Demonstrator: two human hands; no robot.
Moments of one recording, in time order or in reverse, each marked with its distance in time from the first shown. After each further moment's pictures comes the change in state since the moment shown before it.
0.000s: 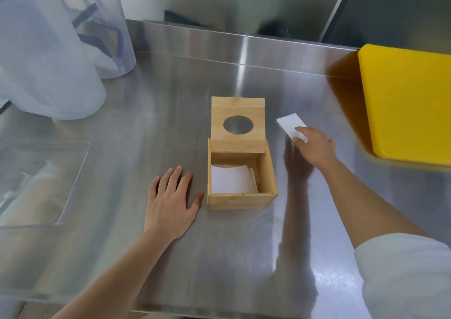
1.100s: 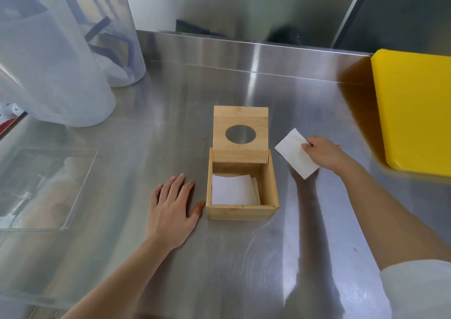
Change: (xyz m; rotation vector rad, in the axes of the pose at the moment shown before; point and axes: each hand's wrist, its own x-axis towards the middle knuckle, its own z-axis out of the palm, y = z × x) left_hand -0.002 0.006 -0.009 -0.046 -0.028 -0.025; right_hand 0.015 0.000 -0.020 -0.003 -0.216 -0.025
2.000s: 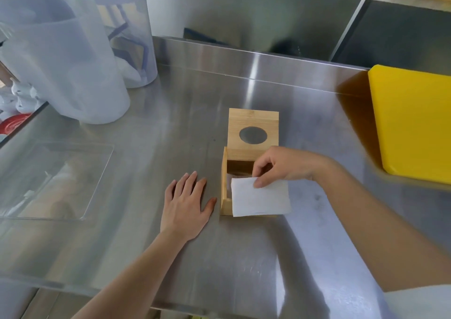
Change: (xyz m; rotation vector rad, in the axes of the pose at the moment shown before) left_hand 0.003 -0.009 0.015 0.041 0.050 0.020; right_hand -0.097 -0.128 -0.026 0.170 -0.631 -0.500
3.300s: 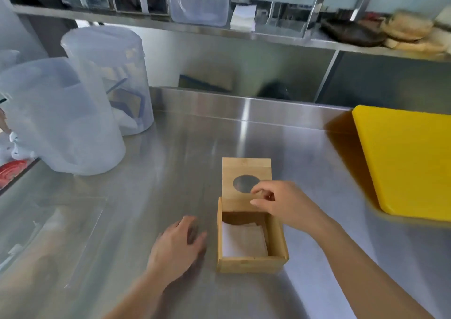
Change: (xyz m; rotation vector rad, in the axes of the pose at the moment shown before) left_hand 0.039 -0.009 -0.032 -0.380 -0.134 -0.146; right_hand -0.001 0.006 -0.004 -0.086 0.611 0.001
